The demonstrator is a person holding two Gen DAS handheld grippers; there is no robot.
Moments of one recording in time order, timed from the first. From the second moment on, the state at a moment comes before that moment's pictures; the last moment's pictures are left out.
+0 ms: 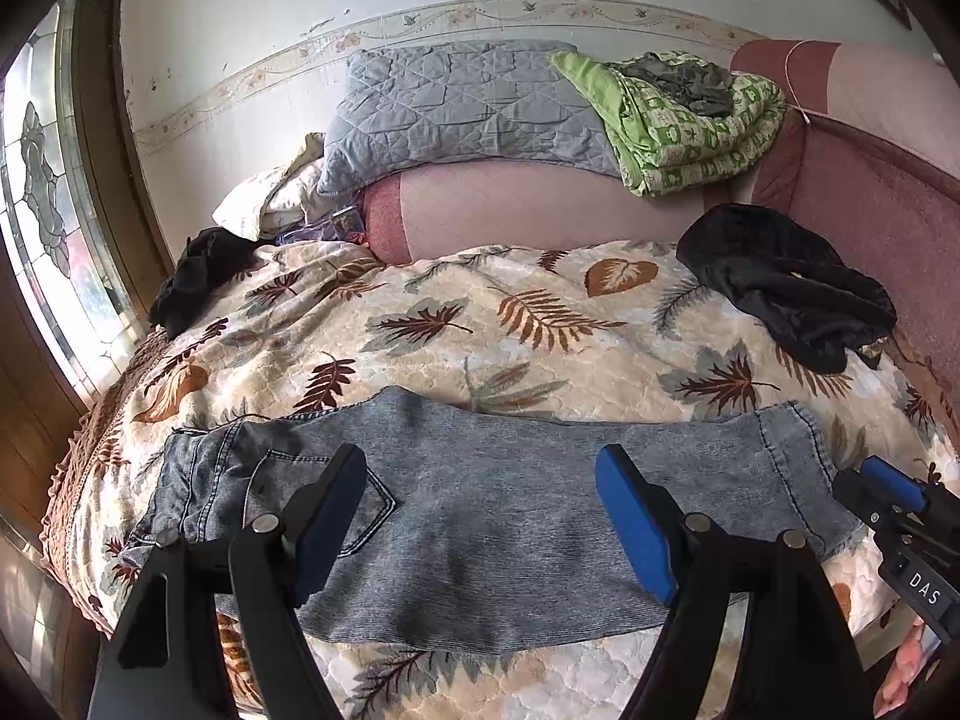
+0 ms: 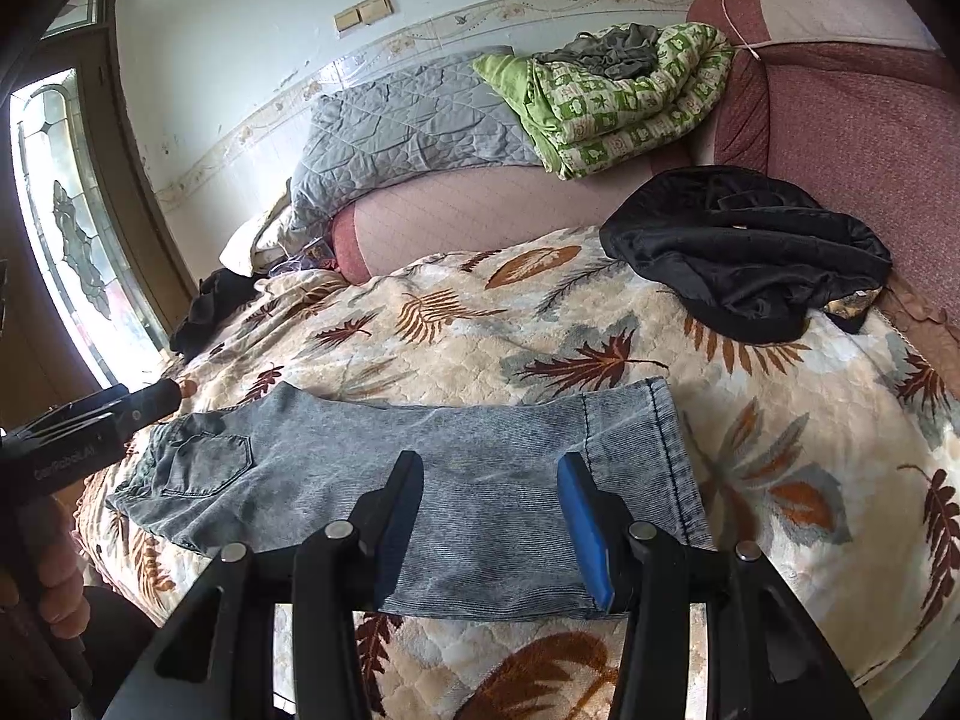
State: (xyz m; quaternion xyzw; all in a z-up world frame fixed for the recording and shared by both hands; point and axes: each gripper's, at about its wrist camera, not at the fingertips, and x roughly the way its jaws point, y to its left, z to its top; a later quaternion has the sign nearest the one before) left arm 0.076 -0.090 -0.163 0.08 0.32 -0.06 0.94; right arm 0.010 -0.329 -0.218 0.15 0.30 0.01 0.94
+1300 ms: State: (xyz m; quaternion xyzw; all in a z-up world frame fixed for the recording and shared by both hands) left arm 0.091 -0.041 -0.177 0.05 0.34 -0.03 0.94; right arm 0.043 -0.284 -0.233 0.14 0.34 0.04 0.93
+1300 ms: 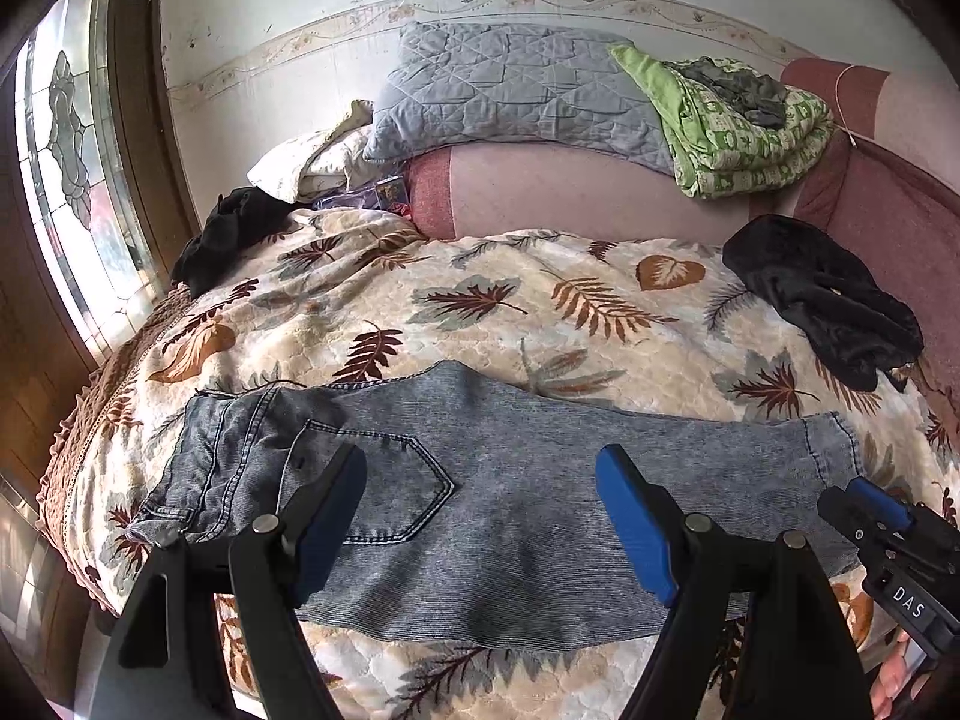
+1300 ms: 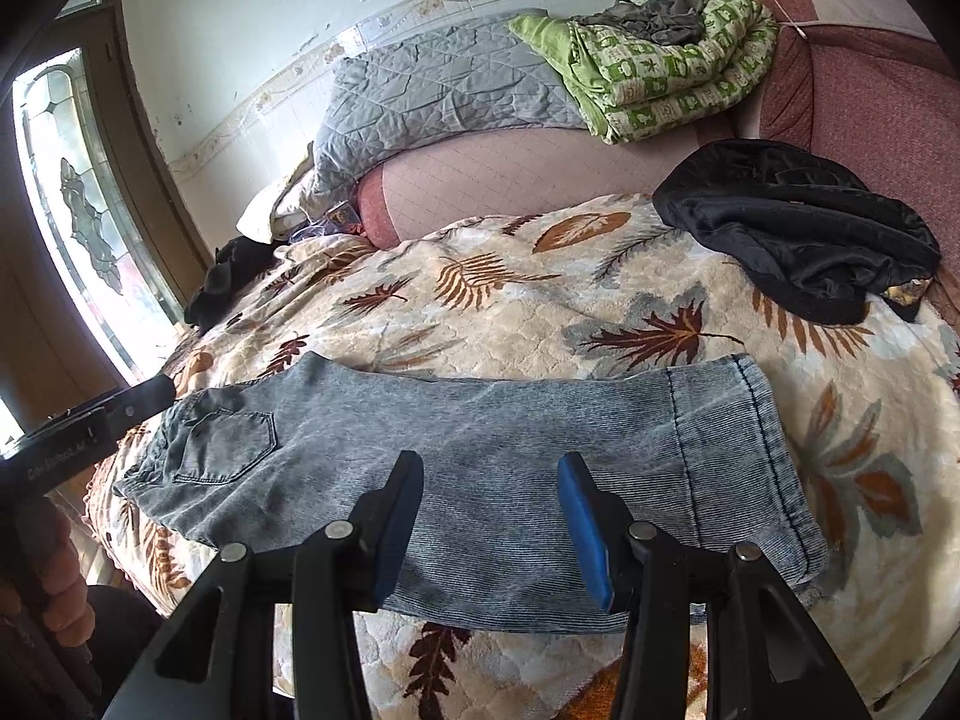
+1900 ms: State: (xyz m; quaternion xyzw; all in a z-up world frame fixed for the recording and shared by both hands) left arm 0.097 -0.044 -0.186 0.05 0.35 -0.04 0.93; right arm 0.045 -0.311 -0.239 0.16 0.34 0.00 0.93
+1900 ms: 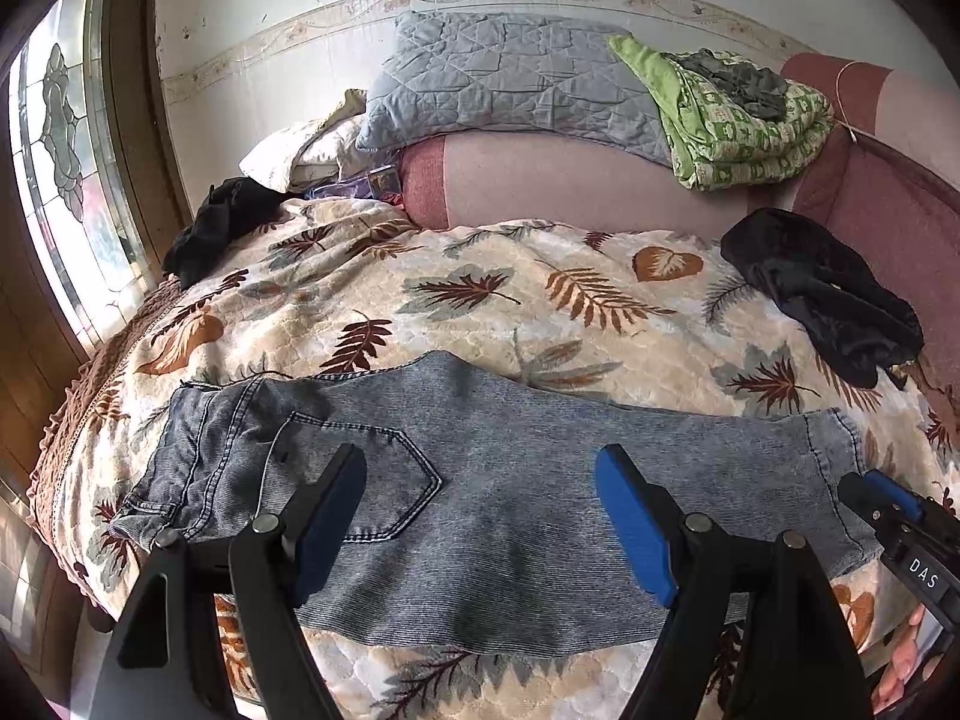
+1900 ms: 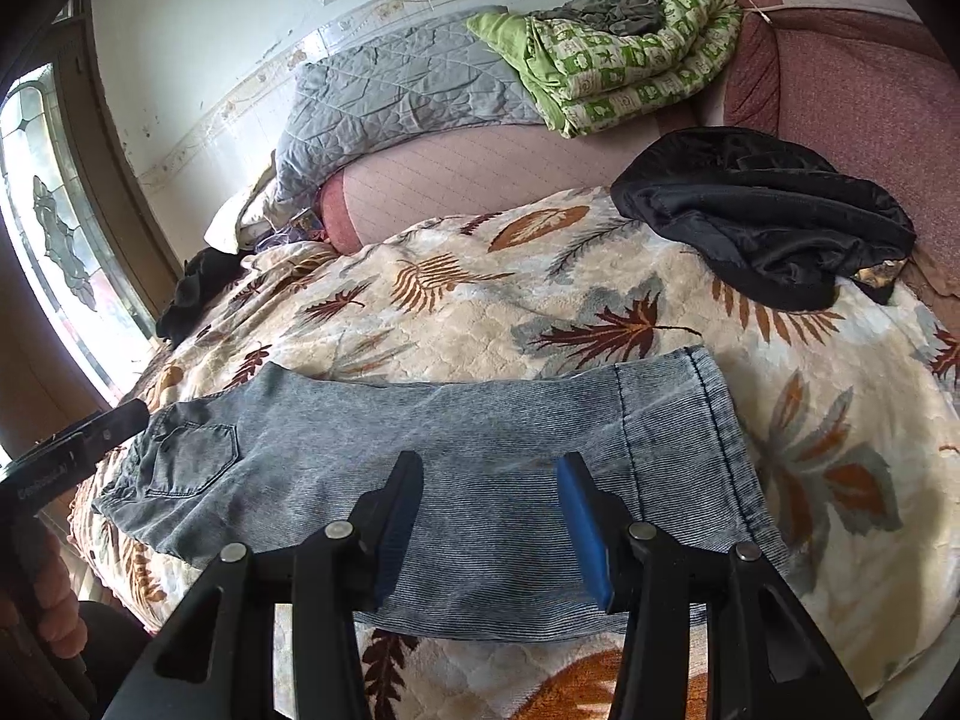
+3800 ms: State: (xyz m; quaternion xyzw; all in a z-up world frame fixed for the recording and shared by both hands) left arm 0.133 -0.002 -0.255 0.10 0.40 -0.04 0.91; right arm 0.058 -0.458 -0.283 0.32 0.42 -0.06 0.85
